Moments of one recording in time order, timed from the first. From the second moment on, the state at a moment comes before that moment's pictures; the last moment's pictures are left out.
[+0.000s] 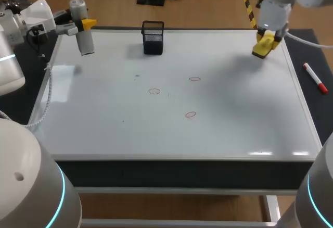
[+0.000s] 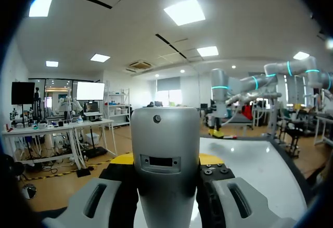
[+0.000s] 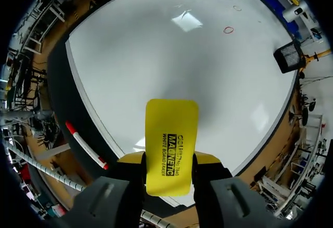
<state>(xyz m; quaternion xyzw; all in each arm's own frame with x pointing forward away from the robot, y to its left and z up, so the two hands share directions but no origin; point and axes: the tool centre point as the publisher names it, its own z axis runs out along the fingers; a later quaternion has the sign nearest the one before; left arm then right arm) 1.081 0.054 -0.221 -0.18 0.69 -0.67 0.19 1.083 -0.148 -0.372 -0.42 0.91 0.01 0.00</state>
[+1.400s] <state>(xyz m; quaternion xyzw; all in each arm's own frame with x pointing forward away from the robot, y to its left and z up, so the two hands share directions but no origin) 1.014 -0.116 -0.224 -0.02 0.70 -0.71 0.10 1.073 -0.158 -0.370 -0.41 0.91 0.02 0.01</state>
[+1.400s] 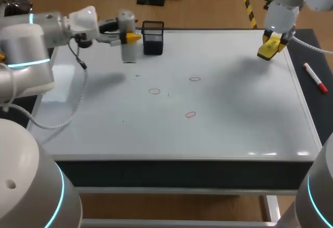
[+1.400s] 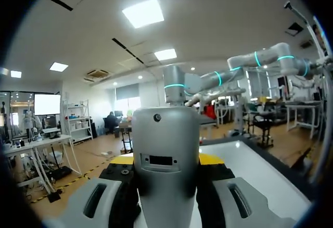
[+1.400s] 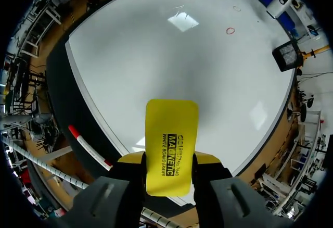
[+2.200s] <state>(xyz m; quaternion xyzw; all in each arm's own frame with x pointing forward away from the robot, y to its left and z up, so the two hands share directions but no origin) 0.924 -0.181 -0.250 0.02 0.68 -0.73 0.04 1.073 -0.158 -0.370 -0.41 0.91 0.02 0.01</state>
